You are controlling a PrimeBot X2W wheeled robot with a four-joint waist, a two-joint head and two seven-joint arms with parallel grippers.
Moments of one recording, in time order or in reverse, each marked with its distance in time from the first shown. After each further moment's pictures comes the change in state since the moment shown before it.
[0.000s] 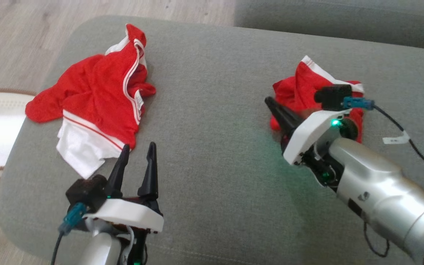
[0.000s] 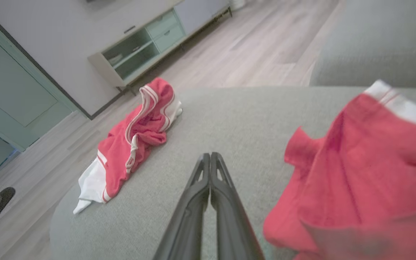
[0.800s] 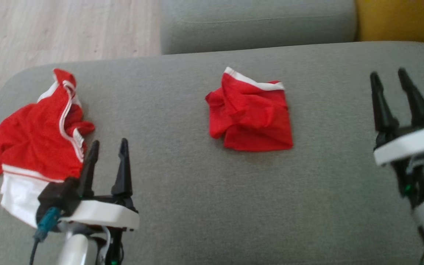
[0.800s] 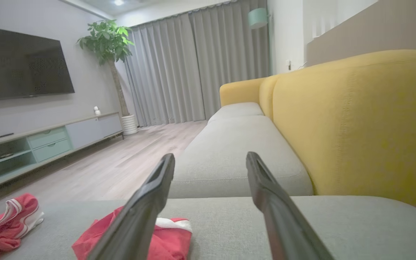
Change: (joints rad) left arm 0.029 -0.001 0.144 -0.040 0.112 -0.044 0.000; right arm 0.425 -0.154 -0.886 -0.388 -0.668 0.000 -0.086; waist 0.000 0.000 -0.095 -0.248
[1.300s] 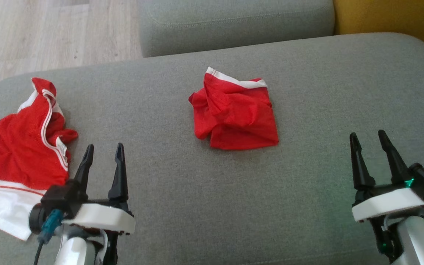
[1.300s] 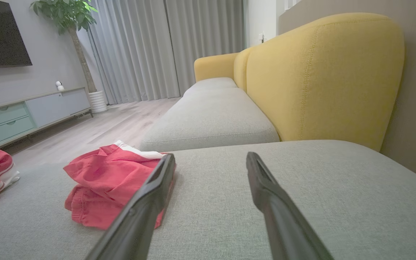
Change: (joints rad) left arm 0.004 0.000 0.039 0.020 0.110 -0.001 0.000; right arm 0.310 0.201 -0.213 -0.132 -0.307 0.000 0.000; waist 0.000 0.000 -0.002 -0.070
